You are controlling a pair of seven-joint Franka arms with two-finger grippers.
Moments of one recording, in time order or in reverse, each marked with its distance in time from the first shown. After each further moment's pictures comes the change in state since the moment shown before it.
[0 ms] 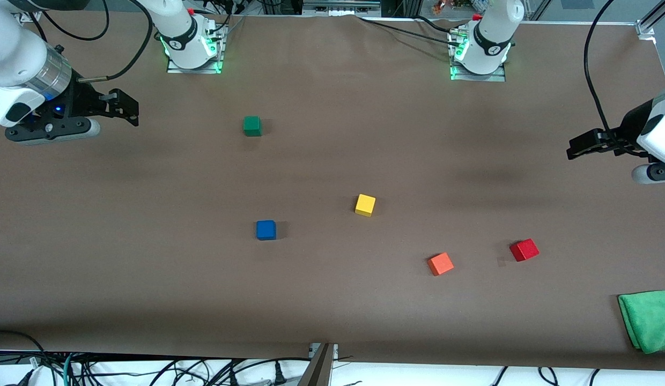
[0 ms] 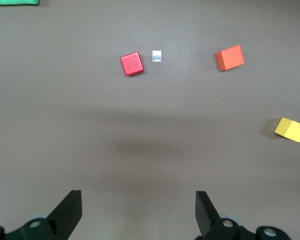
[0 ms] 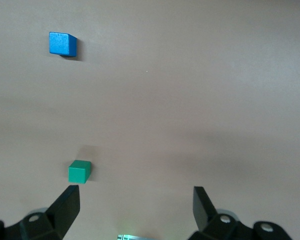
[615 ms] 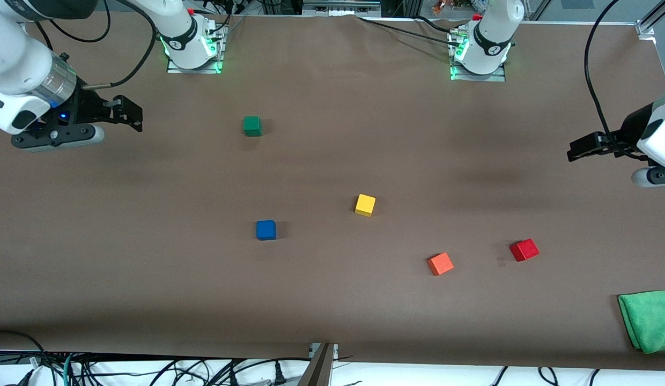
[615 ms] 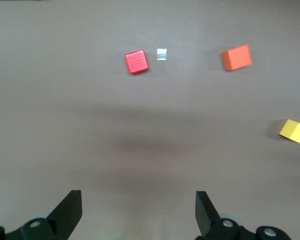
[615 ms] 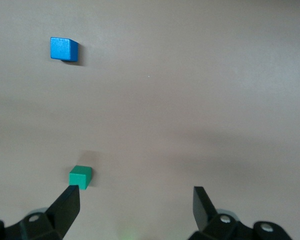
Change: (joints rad) left arm 0.013 0.027 0.017 -0.002 0.000 0.013 0.000; right arm 0.000 0.030 0.003 0.000 0.011 0.043 -0.001
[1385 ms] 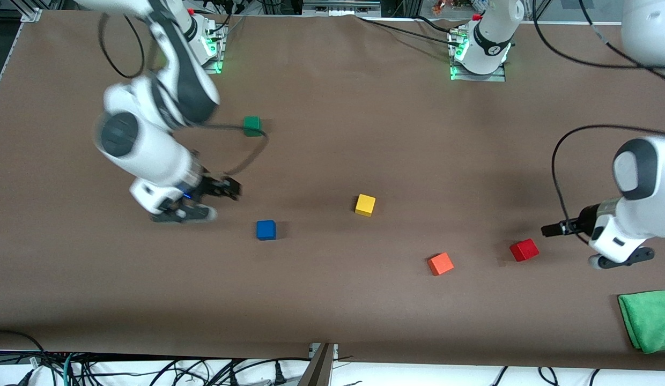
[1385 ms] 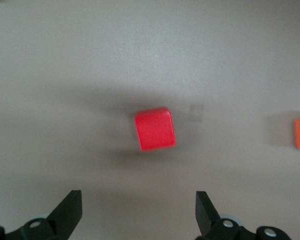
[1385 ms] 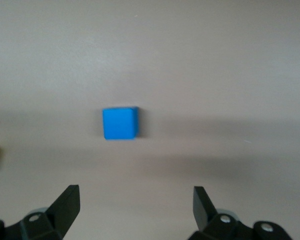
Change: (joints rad) left arm 0.076 0.378 0.010 -0.115 0.000 0.542 0.004; right arm 0.192 0.483 0.018 0.113 0.112 0.470 0.318
